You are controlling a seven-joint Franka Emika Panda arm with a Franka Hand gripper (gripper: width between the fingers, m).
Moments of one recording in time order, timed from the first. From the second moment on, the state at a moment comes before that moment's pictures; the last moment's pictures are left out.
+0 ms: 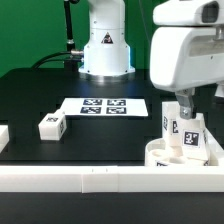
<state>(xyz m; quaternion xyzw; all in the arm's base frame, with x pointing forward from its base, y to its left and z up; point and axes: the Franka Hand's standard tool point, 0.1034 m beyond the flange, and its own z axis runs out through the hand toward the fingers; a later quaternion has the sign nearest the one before) 0.632 0.112 0.096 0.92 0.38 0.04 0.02</state>
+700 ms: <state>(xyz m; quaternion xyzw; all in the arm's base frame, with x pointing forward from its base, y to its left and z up) 0.630 0.104 0.084 0.89 0.44 0.03 0.03</state>
